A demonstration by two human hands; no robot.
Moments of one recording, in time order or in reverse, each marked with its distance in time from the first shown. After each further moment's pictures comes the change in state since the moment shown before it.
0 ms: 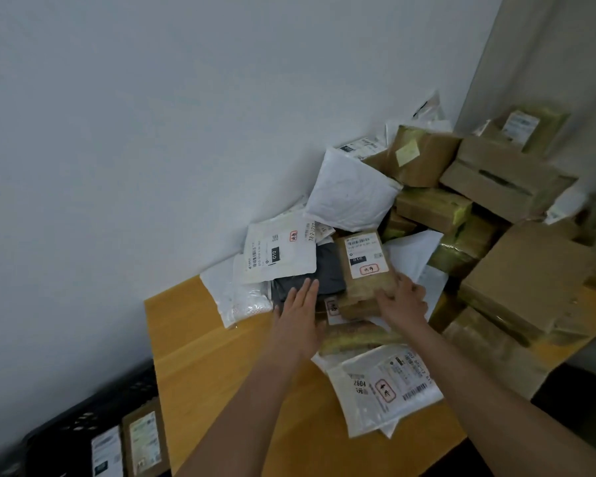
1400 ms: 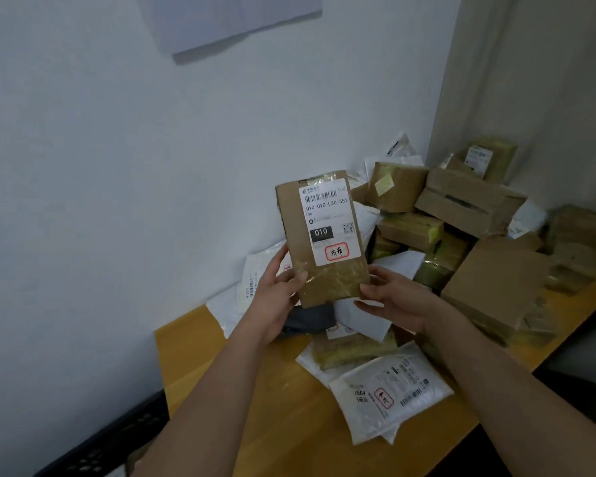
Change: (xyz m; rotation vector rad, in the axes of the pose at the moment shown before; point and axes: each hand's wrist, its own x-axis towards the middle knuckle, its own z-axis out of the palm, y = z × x) left_hand -0.036 0.025 -0.103 -1.348 0.100 0.014; right_hand -0.053 -0.056 -0.075 0.929 -0.634 -0.032
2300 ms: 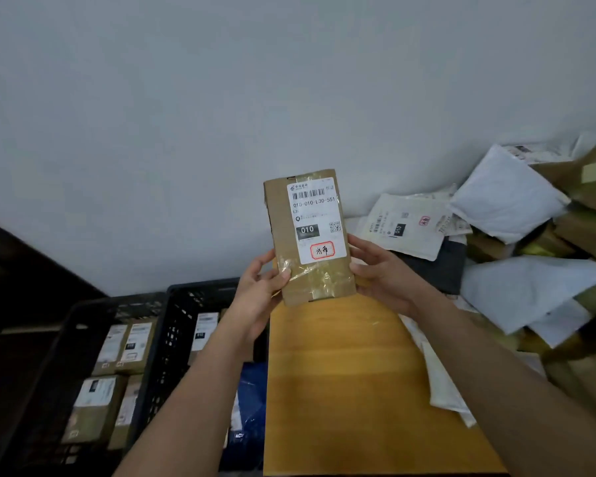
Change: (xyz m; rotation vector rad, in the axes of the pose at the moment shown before) left_hand -0.169 -0.071 -0.176 -0.323 0.561 -0.017; right_hand 0.040 0.119 0.185 -0.235 -0.479 0.110
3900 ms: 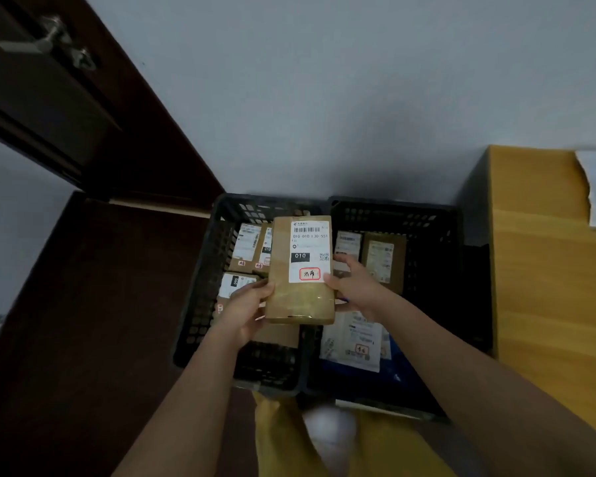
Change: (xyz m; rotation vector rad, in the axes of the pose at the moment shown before) left_hand -0.029 -0.032 -0.485 0.006 0.432 -0.546; right_hand 0.167 0.289 0.400 -0.436 0.059 0.558
